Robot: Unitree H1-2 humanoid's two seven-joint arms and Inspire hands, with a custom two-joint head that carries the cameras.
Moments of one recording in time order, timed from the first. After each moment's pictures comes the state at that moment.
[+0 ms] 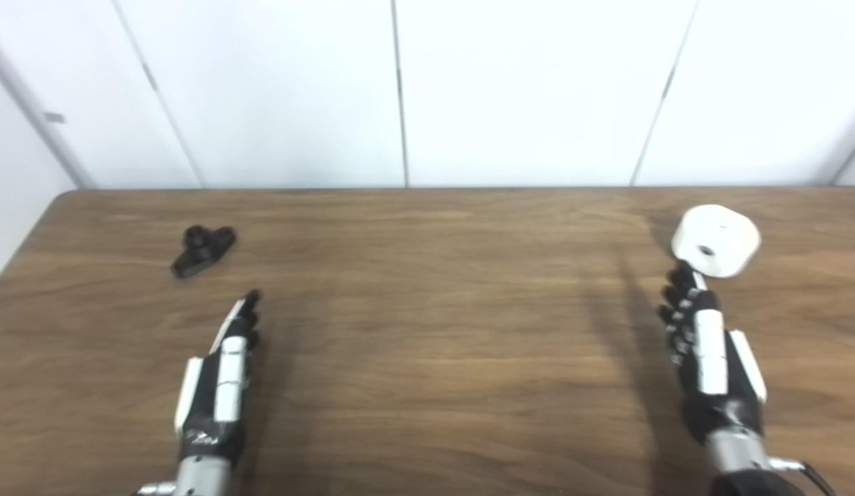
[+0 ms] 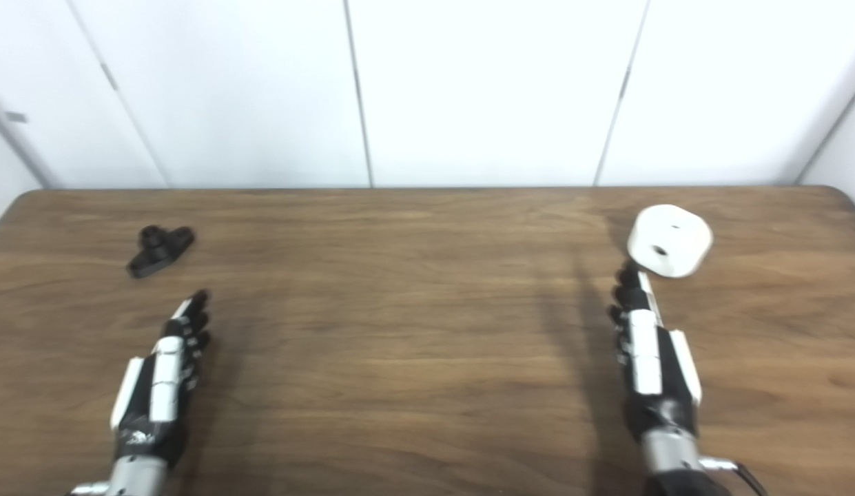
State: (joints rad) left arm 0.20 0.07 0.14 -0.28 -0.07 0.03 -0.02; right arm 0.09 -0.07 -0.09 -0.30 0.10 0.18 0.00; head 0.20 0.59
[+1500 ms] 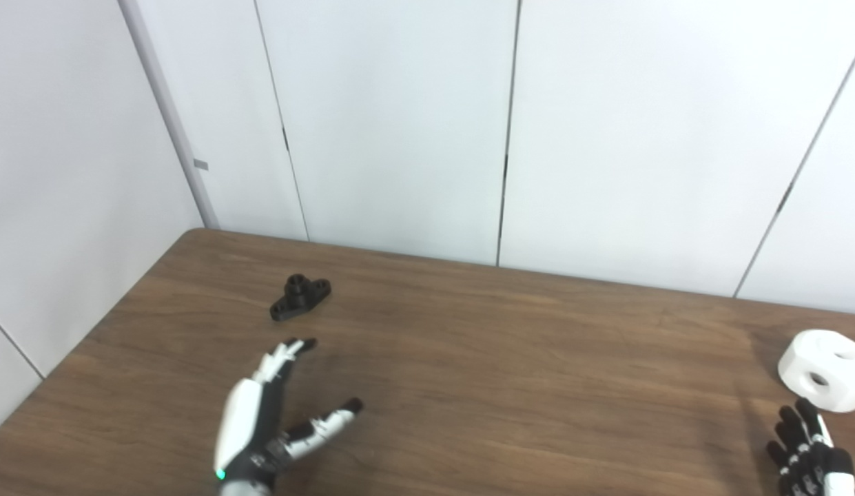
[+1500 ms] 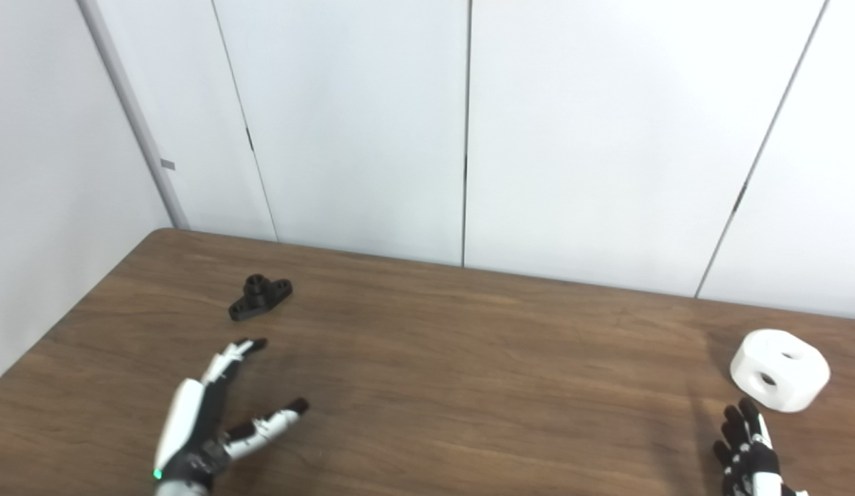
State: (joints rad) left arm 0.15 0.14 0.15 -0.34 0.52 0.22 0.15; right arm 0.08 -0.13 -0.13 -0.13 0.16 -0.01 0.08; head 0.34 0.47
